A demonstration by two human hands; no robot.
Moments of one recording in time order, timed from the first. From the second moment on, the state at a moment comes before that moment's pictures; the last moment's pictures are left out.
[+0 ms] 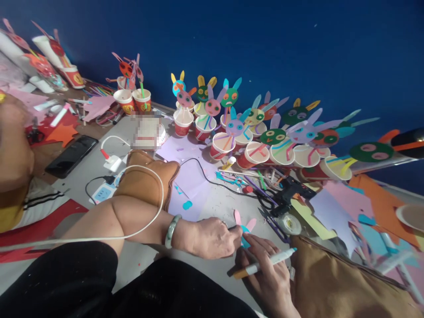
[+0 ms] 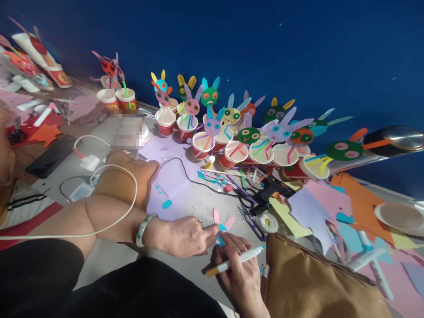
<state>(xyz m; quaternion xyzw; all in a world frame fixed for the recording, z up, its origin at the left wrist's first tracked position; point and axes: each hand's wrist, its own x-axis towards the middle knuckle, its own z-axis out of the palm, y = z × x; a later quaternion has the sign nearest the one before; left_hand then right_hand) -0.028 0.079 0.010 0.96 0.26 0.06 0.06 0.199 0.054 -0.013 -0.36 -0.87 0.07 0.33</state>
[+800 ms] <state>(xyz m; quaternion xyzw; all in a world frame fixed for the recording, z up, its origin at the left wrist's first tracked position) -0.028 0.080 0.011 0.97 0.25 0.04 0.05 0.201 0.055 -0.015 -0.35 -0.87 0.07 0.34</state>
